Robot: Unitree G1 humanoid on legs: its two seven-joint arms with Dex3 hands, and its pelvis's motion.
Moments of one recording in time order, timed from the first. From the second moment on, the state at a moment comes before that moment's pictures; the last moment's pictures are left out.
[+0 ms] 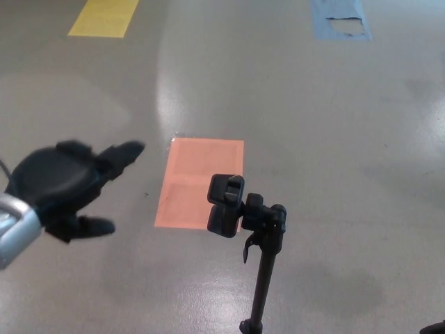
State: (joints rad) left_arm -0.49 0.73 -0.34 0.60 0.87 -0.43 0.06; right_arm -0.40 -0.47 0.09 1.30 -0.27 -0.12 0.22
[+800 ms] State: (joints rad) left_arm -0.30 0.56 -0.13 1.24 0.65 -0.36 0.11; right_arm -0.37 -0.46 0.11 1.31 -0.27 -0.12 0.22
